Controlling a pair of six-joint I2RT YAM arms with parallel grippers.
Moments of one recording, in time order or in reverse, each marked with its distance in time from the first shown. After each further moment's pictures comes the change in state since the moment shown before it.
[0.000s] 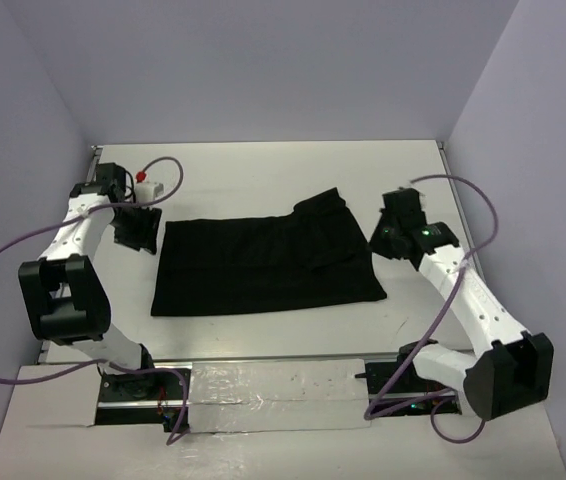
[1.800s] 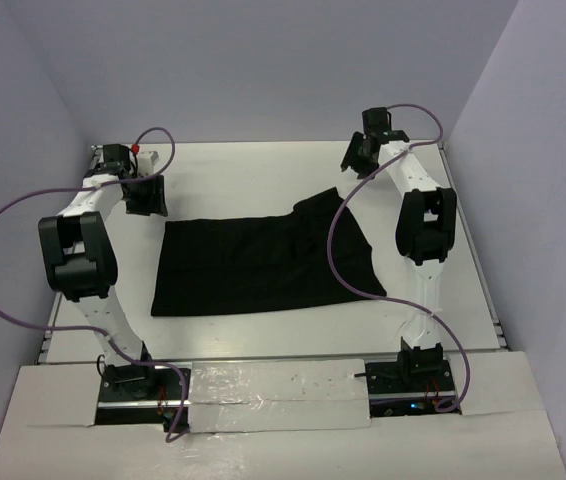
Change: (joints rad) left arm 0.017 0.293 0.218 0.369 0.071 -0.195; right arm -0.092 1.122 1.081 0.059 -0.124 -0.152
